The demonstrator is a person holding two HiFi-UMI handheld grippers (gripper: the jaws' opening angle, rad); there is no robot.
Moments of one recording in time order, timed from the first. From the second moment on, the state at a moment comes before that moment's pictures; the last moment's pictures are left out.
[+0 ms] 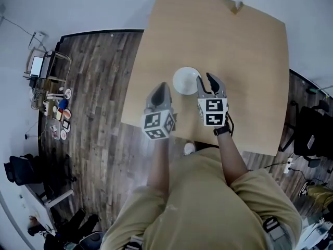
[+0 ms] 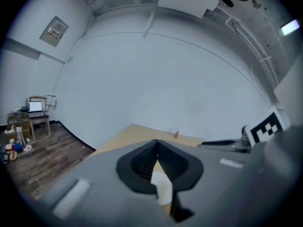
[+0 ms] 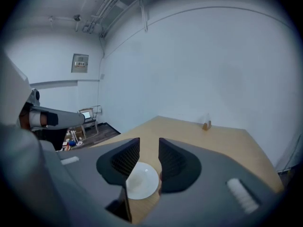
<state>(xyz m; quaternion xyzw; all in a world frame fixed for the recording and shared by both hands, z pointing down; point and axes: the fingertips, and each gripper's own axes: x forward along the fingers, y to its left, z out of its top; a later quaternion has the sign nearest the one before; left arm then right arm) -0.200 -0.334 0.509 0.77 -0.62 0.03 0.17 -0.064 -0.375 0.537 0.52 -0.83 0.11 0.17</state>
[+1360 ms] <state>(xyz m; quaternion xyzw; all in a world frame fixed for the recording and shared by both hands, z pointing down) -0.192 -0.178 0.398 0.78 -0.62 0.01 -0.03 0.020 -0.213 0.387 0.54 -0.84 -0.02 0.01</state>
